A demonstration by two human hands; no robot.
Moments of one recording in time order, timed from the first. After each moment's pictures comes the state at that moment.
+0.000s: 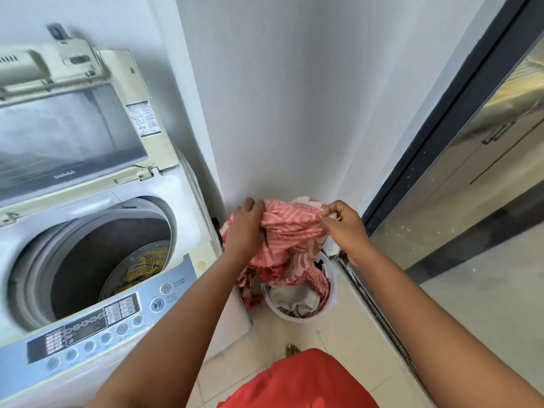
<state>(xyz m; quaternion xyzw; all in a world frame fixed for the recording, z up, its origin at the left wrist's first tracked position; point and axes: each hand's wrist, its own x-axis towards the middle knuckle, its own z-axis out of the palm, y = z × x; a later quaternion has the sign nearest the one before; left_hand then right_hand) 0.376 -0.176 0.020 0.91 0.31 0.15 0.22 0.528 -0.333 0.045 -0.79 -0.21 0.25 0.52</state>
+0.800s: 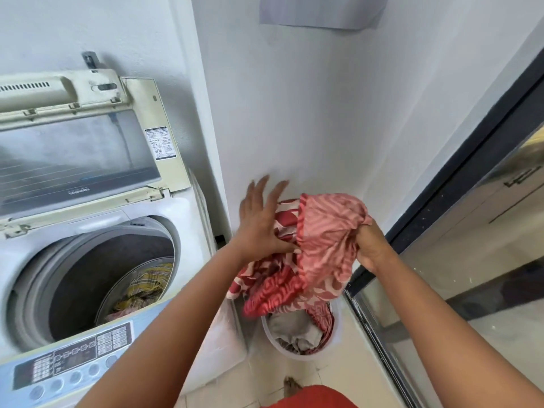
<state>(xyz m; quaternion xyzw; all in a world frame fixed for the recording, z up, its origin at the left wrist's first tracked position) 0.417 -0.129 0.066 0.92 0.21 0.21 0.27 0.589 -0.294 0.083 -0.67 -0.14 0.38 0.62</state>
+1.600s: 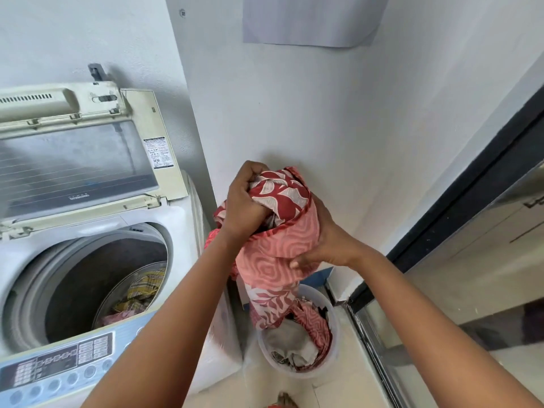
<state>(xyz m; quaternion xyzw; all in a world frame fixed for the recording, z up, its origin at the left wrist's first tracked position) 0.461 -0.131 0.140 0.69 0.26 0.46 0.50 0.611 -0.253 0.098 -0.68 -0.53 0.34 0.37</state>
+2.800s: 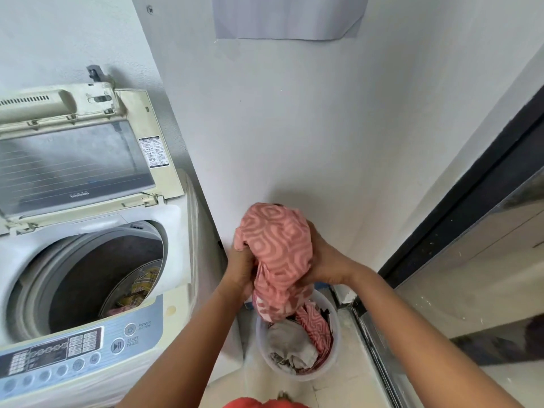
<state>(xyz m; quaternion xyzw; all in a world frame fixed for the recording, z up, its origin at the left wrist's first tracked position) 0.458 -0.193 0.054 0.35 0.38 0.31 0.80 0.637 -0.275 0.051 -0.64 -0.55 0.43 0.32</state>
